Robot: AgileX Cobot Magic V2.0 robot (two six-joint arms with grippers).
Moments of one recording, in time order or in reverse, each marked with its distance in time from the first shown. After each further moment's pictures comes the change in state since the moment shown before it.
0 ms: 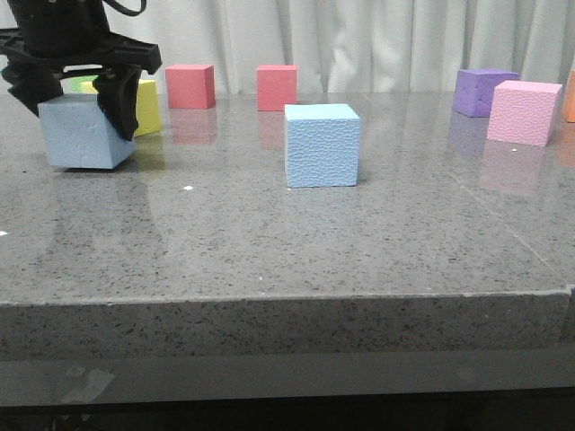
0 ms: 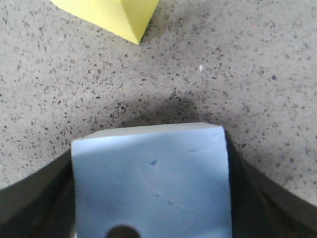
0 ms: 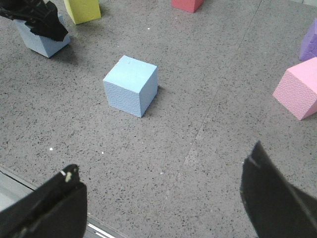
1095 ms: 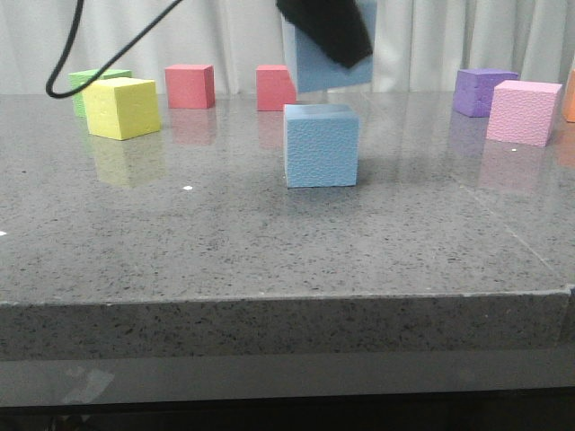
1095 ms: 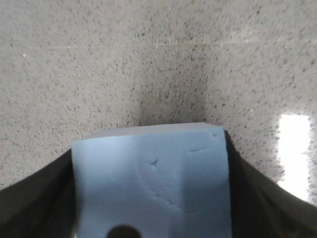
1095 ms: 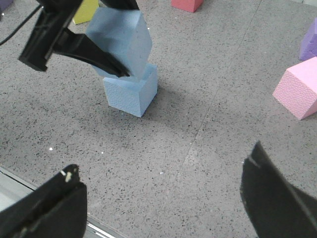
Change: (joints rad) left arm -0.365 0.065 -0.342 -0.257 0.098 1.073; right arm 0.000 0.000 0.000 0.000 0.000 -0.001
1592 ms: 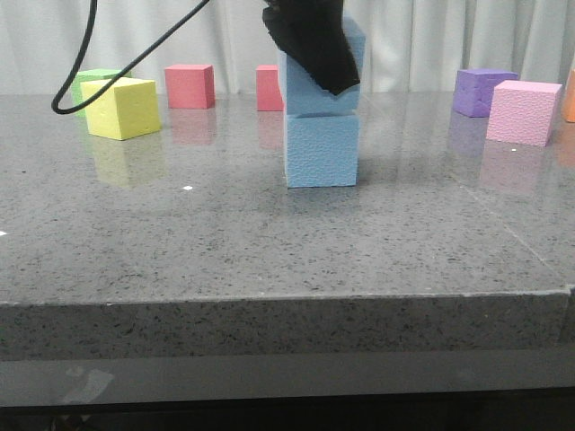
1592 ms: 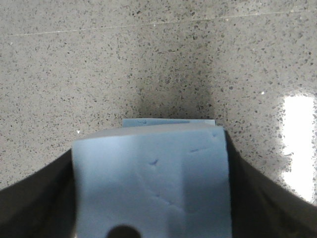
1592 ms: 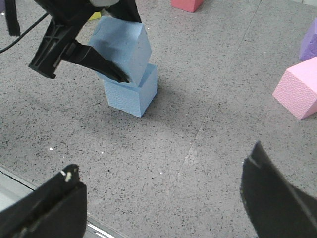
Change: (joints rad) left arm 0.000 0.025 0.000 0.025 0.004 0.034; right arm 0.000 0.000 0.000 0.000 0.000 0.000
